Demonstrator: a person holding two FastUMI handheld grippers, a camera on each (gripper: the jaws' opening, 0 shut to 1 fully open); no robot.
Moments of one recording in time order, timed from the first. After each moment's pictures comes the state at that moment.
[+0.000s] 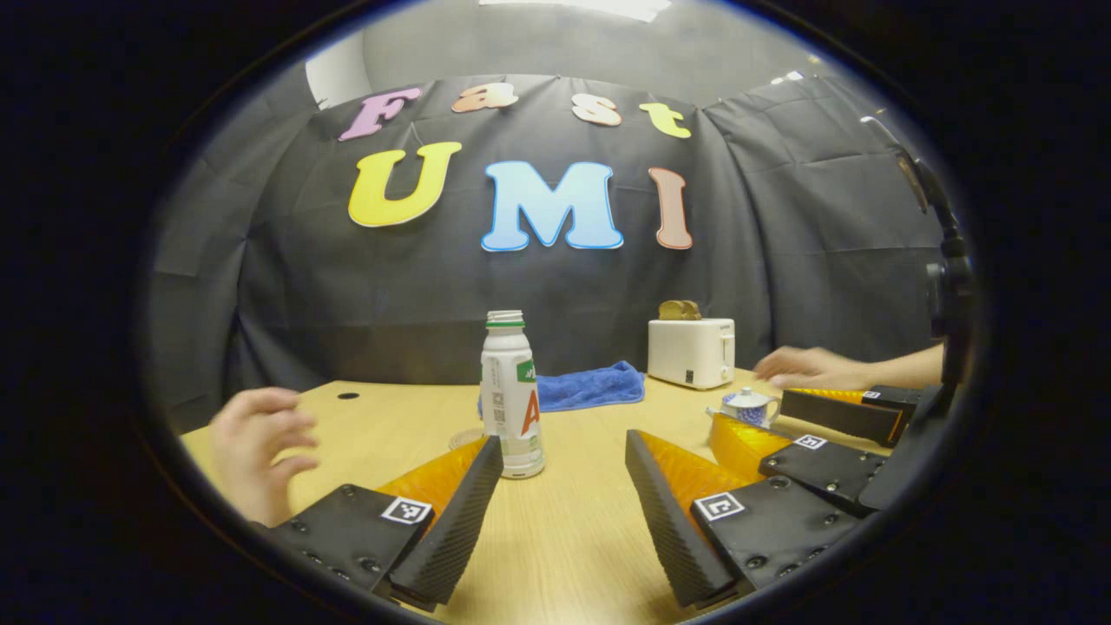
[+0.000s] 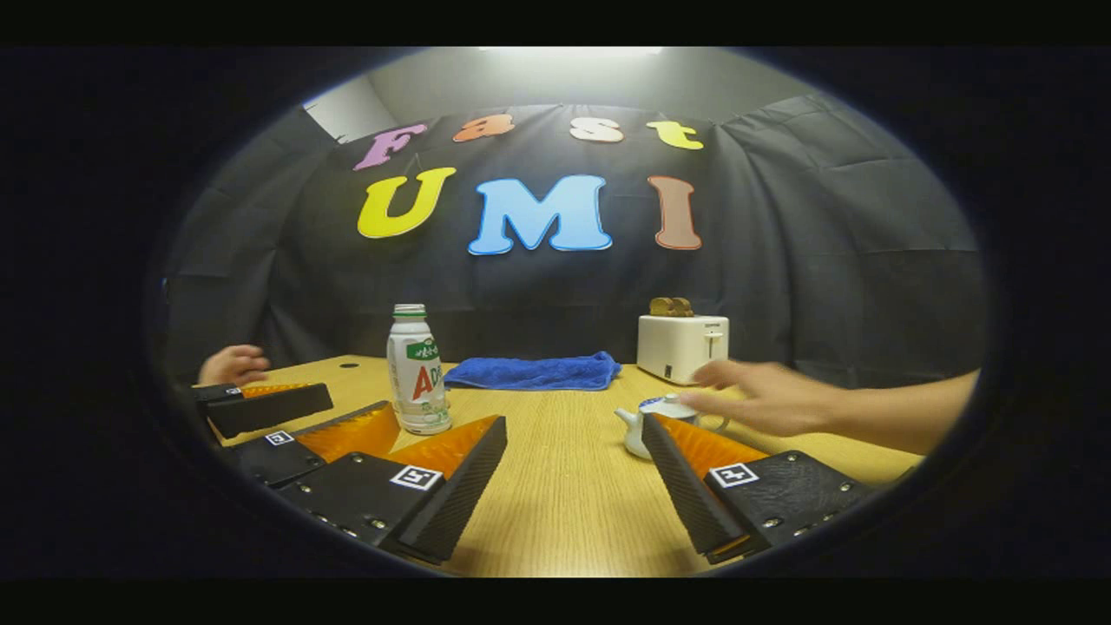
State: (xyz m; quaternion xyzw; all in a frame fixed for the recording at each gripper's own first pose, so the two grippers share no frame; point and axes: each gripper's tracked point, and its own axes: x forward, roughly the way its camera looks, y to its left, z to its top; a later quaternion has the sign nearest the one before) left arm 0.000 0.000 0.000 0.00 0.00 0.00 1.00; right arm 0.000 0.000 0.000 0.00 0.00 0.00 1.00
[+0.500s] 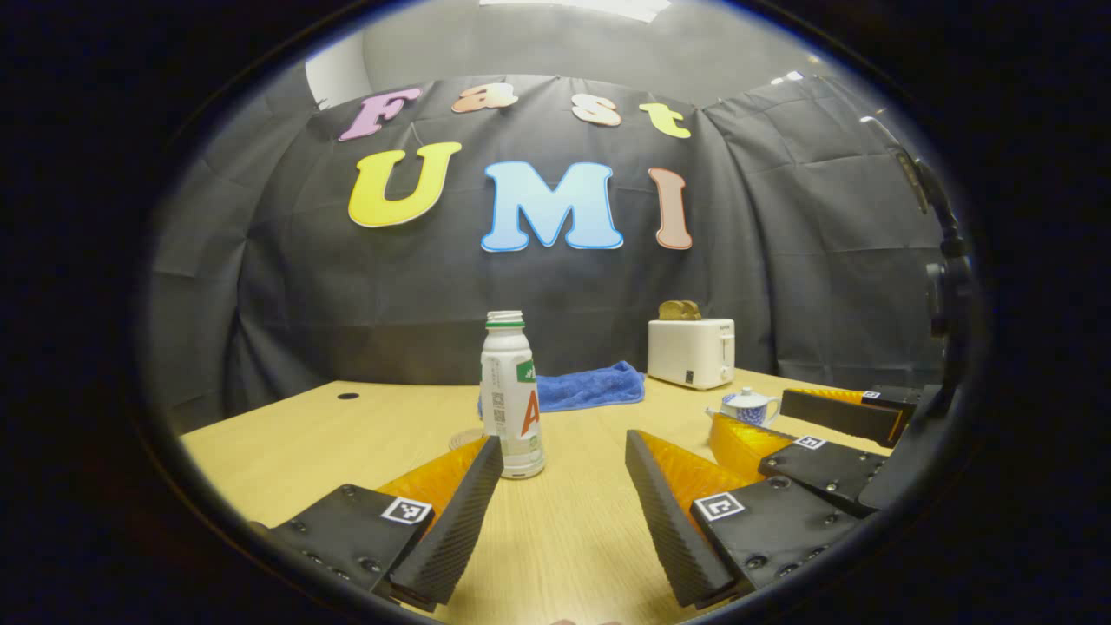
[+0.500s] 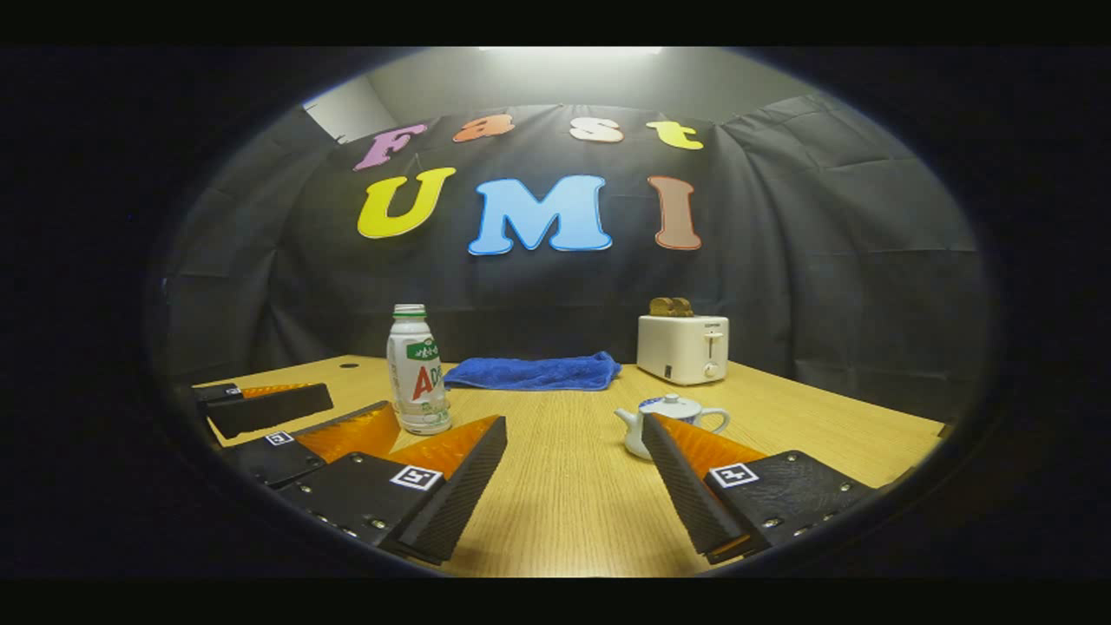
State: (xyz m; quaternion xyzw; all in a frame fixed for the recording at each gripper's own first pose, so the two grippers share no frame) left arm 0.001 -0.001 -0.001 0.00 0.00 0.00 1.00; right arm 0.000 0.000 0.000 0.00 0.00 0.00 1.00
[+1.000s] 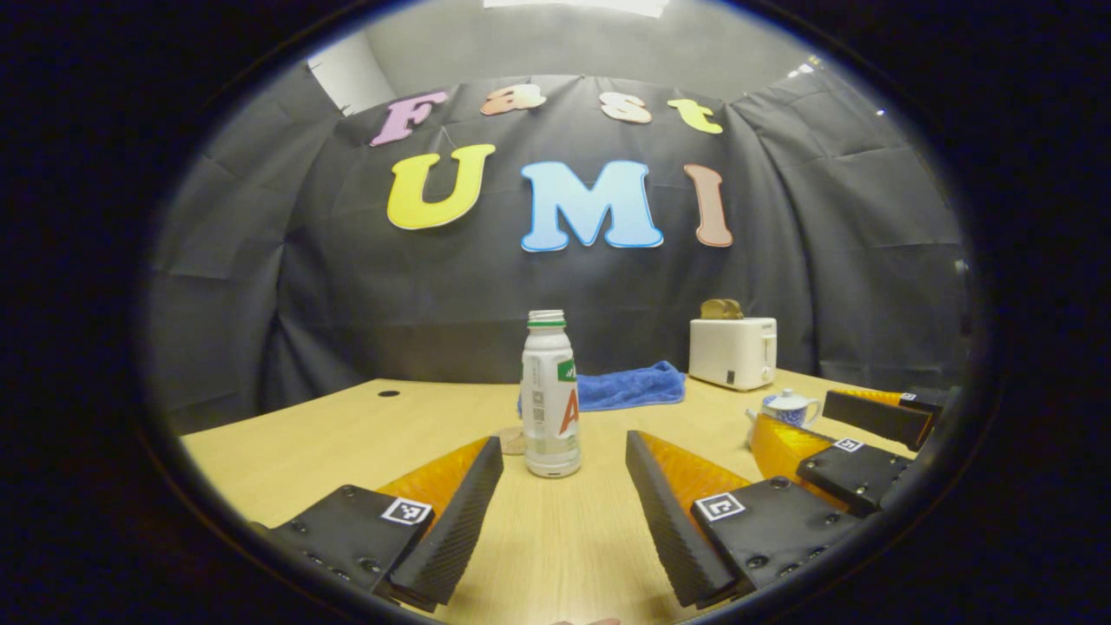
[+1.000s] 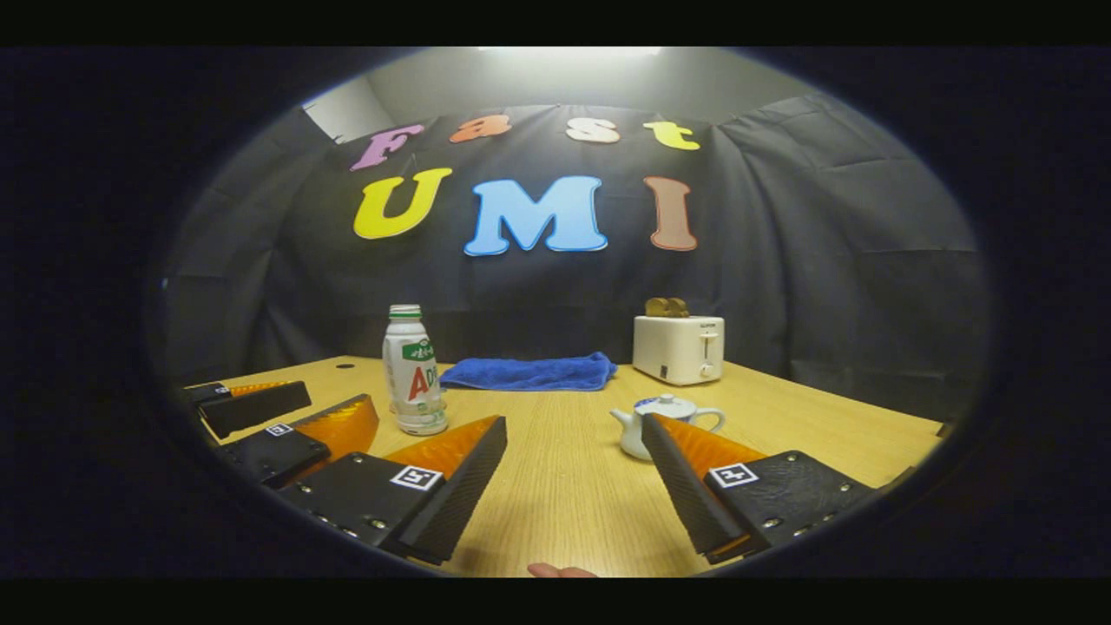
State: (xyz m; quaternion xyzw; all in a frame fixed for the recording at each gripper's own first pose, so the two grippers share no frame) left arm 0.000 0.021 0.000 0.00 0.00 0.07 1.00; right arm 0.000 -0.001 0.000 0.00 0.00 -0.01 1.00
